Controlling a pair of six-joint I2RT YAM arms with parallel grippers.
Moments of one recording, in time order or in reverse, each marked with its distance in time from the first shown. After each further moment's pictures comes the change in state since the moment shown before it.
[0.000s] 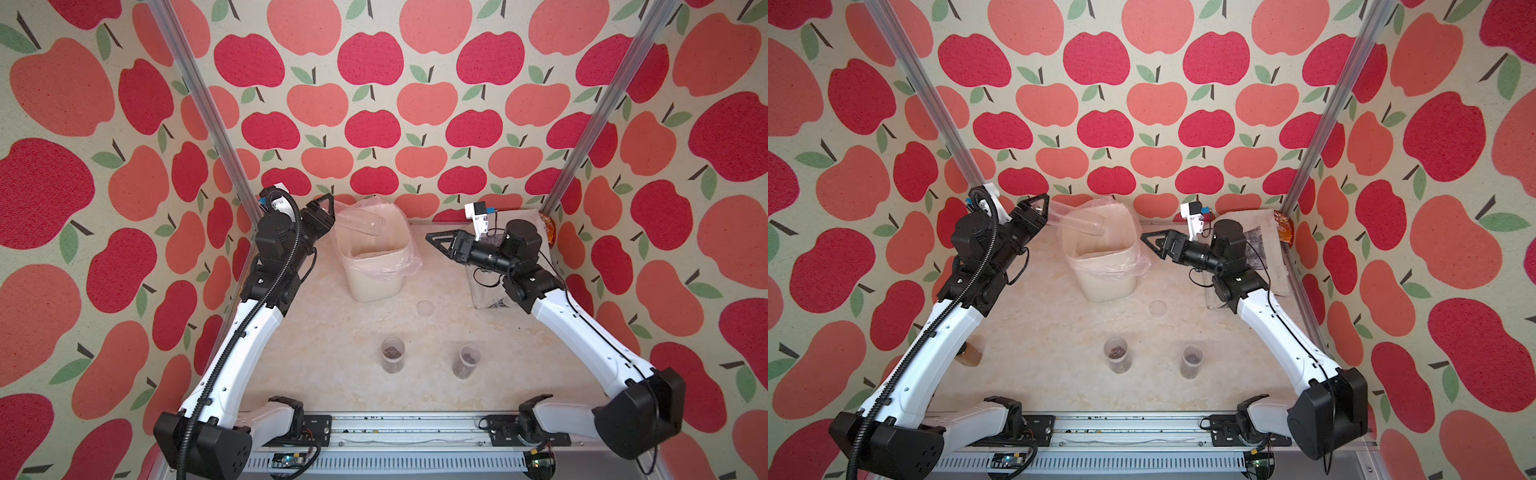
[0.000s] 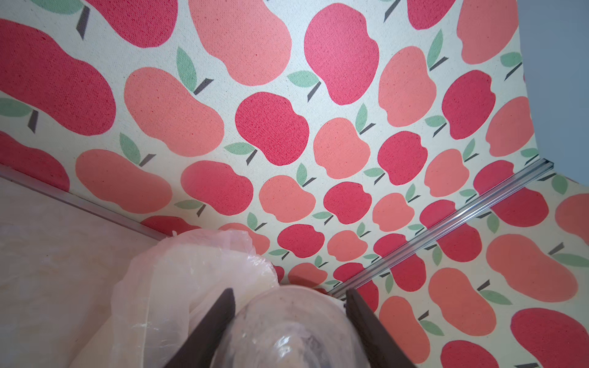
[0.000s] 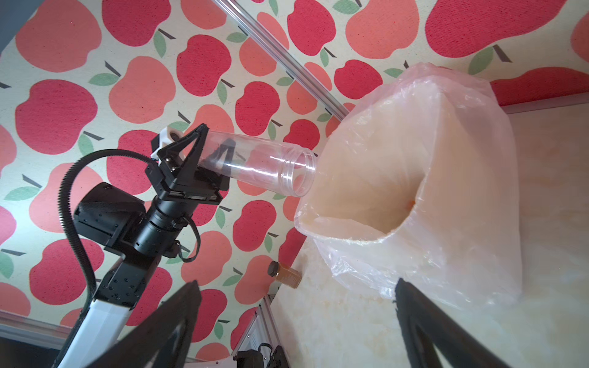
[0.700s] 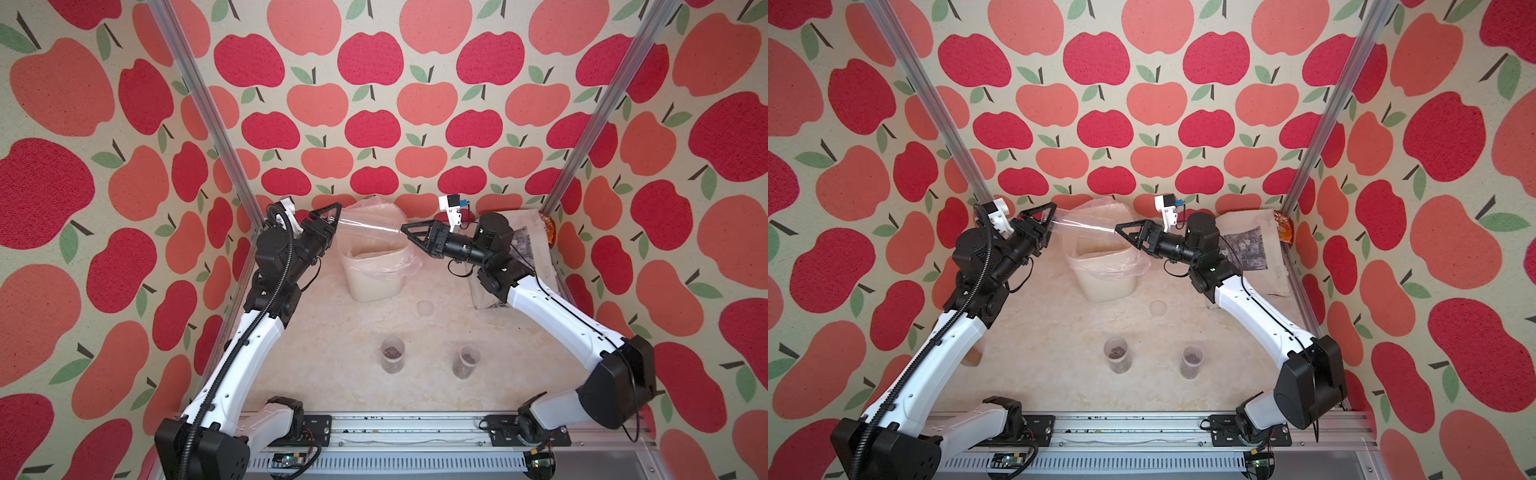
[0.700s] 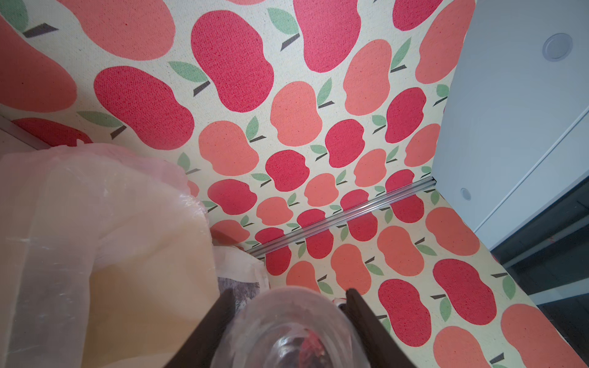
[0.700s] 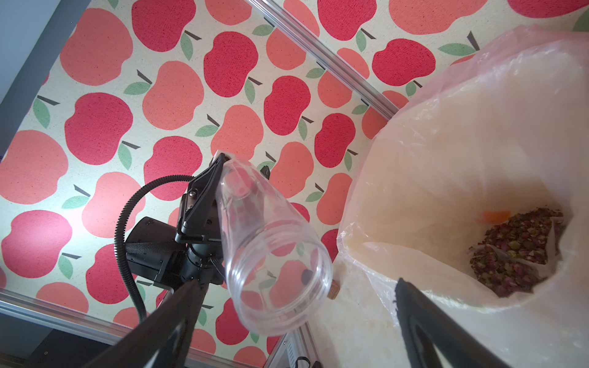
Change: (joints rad) left arm 0.014 -0.049 -0.147 0.177 0.217 -0.346; right arm 0.123 0.166 0.107 0.144 0.036 0.154
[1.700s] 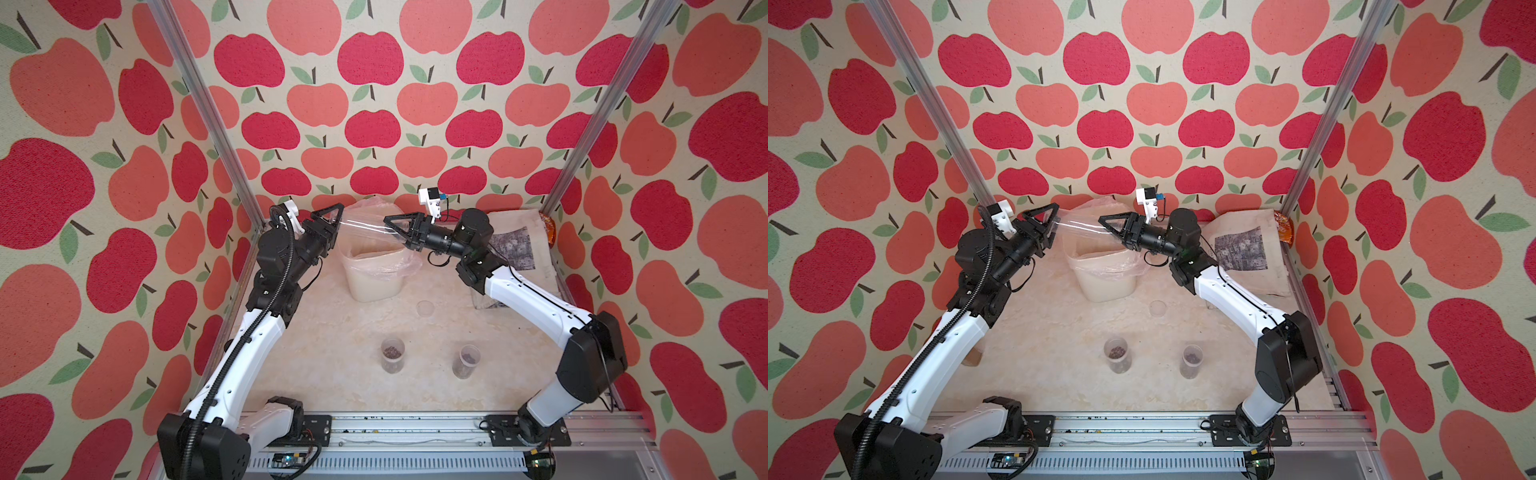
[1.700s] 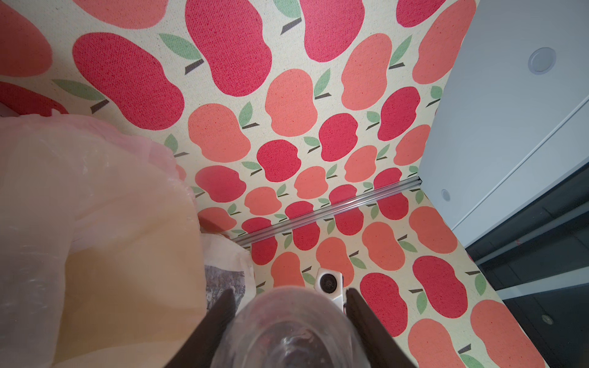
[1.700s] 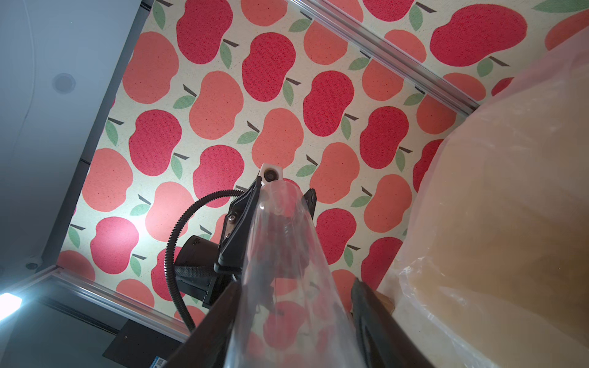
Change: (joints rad) left arm 0.001 0.013 -0.021 0.047 0.043 -0.081; right arm 0.071 0.159 0.106 0.229 -0.023 0.210
